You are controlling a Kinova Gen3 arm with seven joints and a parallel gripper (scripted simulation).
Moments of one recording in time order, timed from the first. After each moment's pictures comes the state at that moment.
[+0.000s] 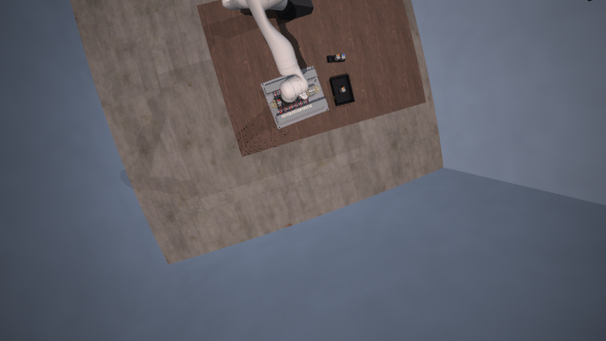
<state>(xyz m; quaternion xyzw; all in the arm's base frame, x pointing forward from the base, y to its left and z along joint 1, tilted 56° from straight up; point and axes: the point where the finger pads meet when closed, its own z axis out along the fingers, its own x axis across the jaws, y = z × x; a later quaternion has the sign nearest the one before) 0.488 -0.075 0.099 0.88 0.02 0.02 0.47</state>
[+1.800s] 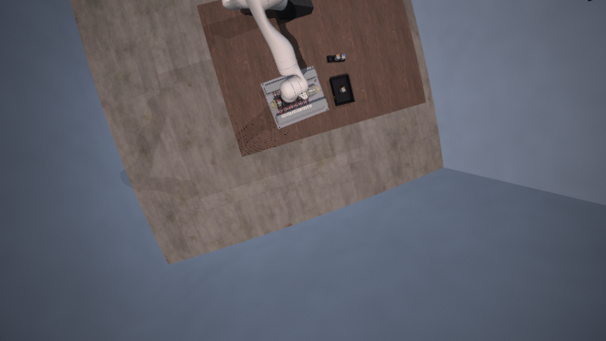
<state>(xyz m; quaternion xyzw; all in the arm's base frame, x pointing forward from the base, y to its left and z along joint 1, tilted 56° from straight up) 0.488 -0.076 0.099 0.88 0.02 0.02 0.47</state>
